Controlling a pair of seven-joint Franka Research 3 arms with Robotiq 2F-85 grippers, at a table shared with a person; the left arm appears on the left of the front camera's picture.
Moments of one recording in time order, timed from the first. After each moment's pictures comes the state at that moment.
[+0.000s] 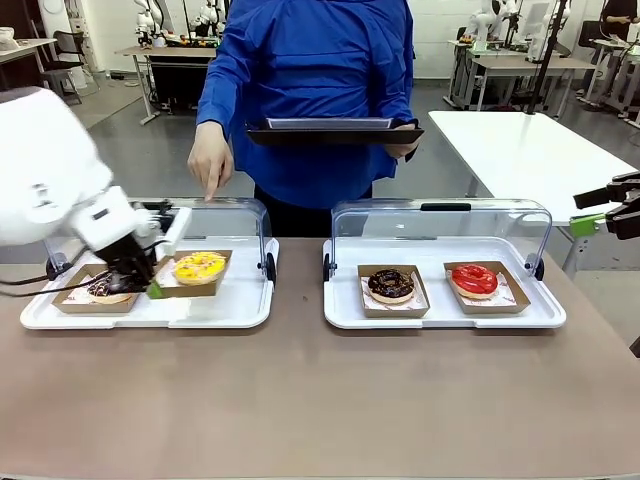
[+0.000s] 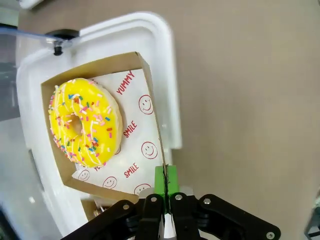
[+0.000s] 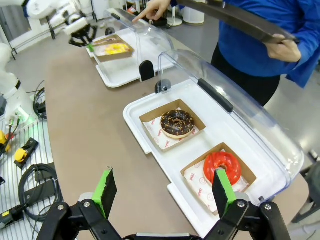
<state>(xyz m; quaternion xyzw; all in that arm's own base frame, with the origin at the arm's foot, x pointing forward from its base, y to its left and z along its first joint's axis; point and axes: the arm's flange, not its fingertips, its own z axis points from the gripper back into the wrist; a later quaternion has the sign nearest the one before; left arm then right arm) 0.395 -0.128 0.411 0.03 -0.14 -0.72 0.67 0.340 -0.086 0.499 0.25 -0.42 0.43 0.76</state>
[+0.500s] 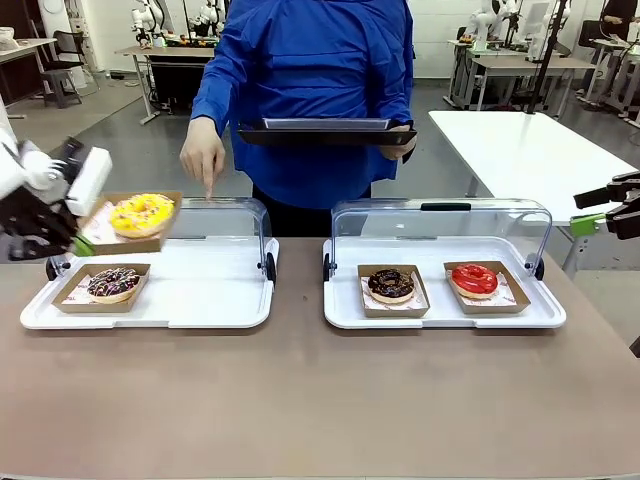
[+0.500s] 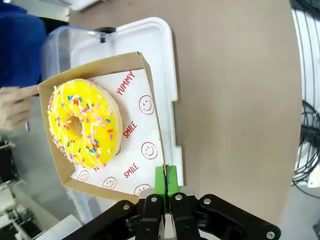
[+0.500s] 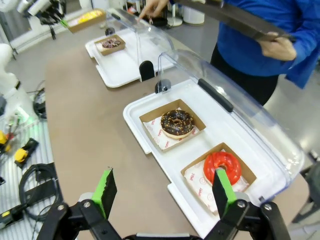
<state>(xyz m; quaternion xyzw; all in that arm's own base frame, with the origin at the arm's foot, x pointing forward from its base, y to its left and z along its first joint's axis) 0.301 -0.084 0.529 0.11 -0.21 -0.70 0.67 0.340 -0.086 0.499 0.25 -0.42 0.43 0.76</state>
